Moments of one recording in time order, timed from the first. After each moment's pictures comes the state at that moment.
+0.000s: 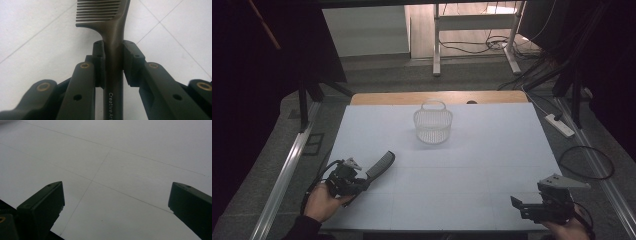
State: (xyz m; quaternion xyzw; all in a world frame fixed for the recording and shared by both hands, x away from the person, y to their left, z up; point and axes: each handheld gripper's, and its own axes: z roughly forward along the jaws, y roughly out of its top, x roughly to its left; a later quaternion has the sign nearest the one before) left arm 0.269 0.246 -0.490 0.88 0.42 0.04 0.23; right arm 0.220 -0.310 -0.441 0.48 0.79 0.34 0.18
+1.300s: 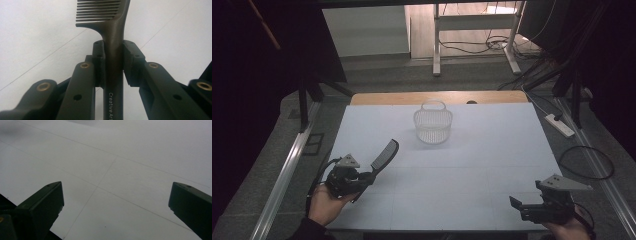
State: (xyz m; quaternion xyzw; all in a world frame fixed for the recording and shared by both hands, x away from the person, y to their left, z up) left arm 0.254 0.235 -0.465 0.85 0.41 0.08 0.32; right arm 0.217 -0.309 -0.439 0.45 0.79 0.37 0.19
